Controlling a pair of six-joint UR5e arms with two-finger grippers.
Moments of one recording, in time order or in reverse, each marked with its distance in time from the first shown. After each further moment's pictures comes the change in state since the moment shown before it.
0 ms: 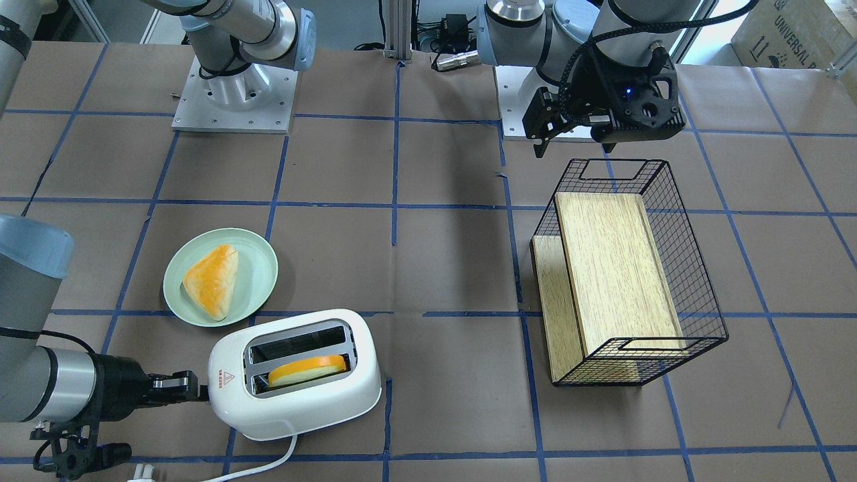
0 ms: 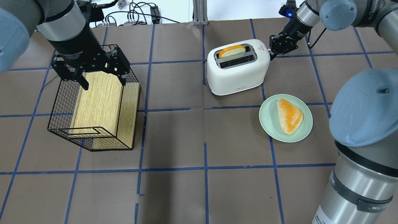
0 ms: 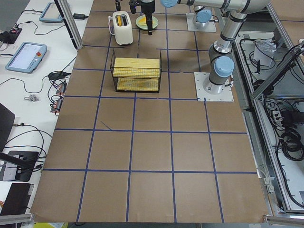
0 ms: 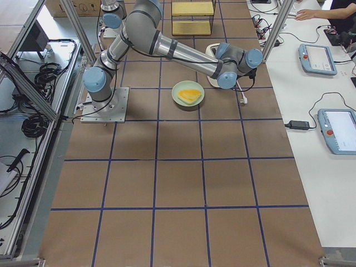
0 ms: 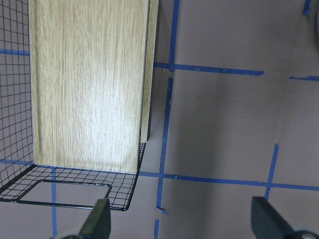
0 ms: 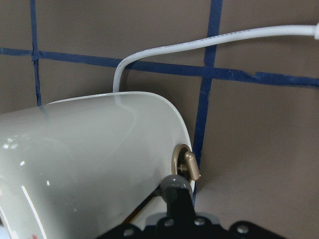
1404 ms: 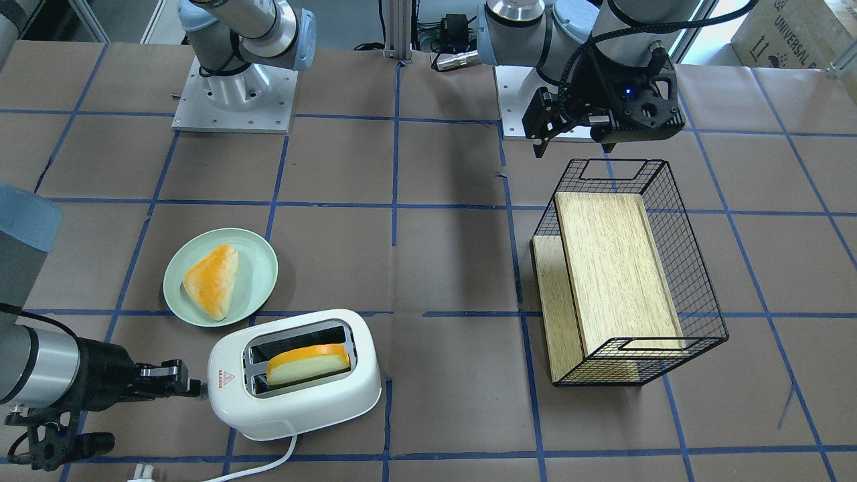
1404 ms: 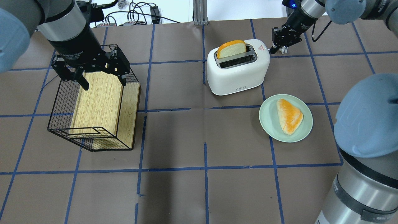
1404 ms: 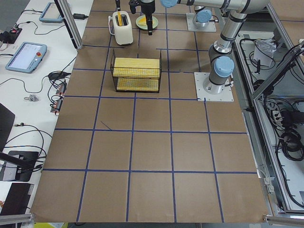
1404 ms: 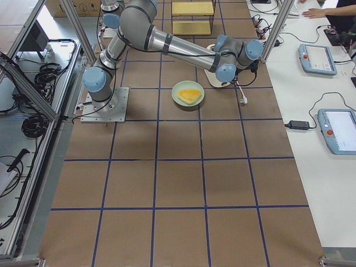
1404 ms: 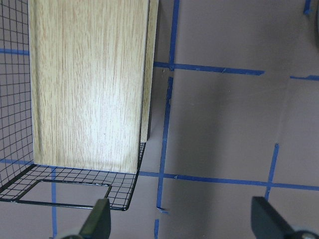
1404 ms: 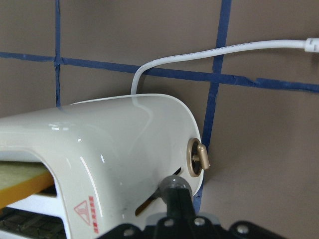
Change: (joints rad) left arm 0.000 0.000 -0.001 0.000 0.000 0.000; right arm 0.001 -0.053 0.003 0.002 -0.002 0.004
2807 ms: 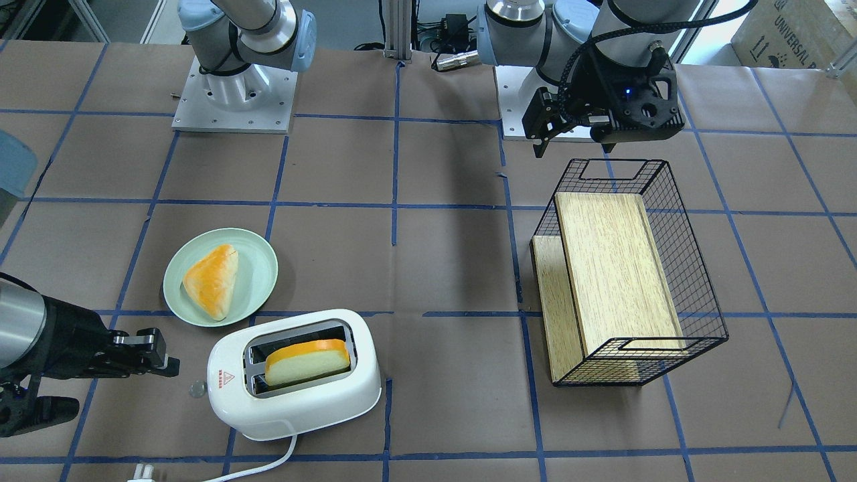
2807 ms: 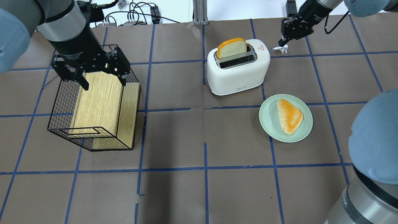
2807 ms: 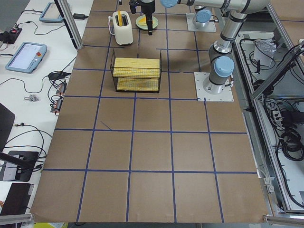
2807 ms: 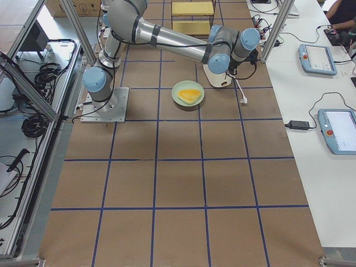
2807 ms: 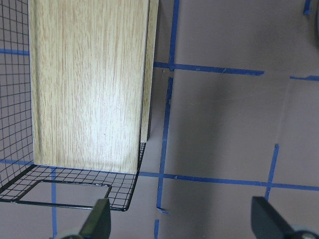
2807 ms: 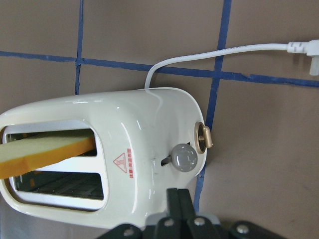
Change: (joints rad) left arm 0.000 0.000 -0.001 0.000 0.000 0.000; right arm -0.013 -0.104 0.037 0.010 -0.001 -0.009
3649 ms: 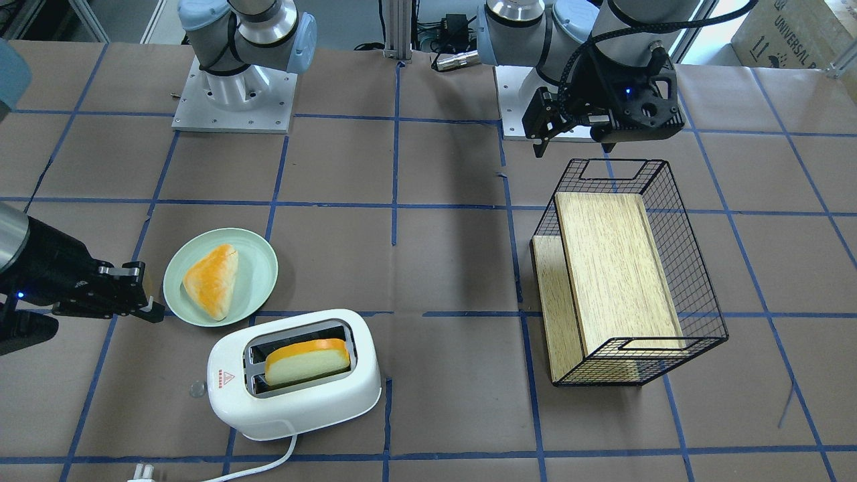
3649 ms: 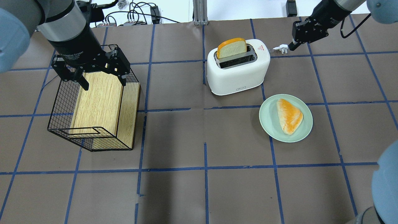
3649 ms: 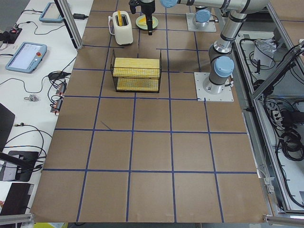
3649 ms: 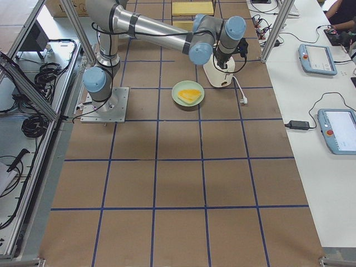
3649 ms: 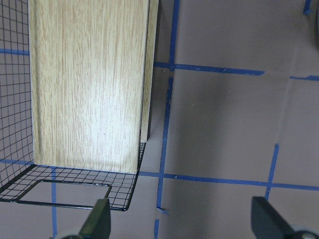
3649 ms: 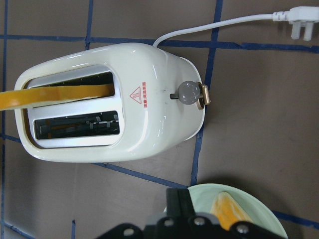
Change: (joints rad) left arm 0.000 0.000 0.000 0.000 0.000 0.000; right arm -0.040 -0.170 0.152 -0.011 -0.010 -0.029
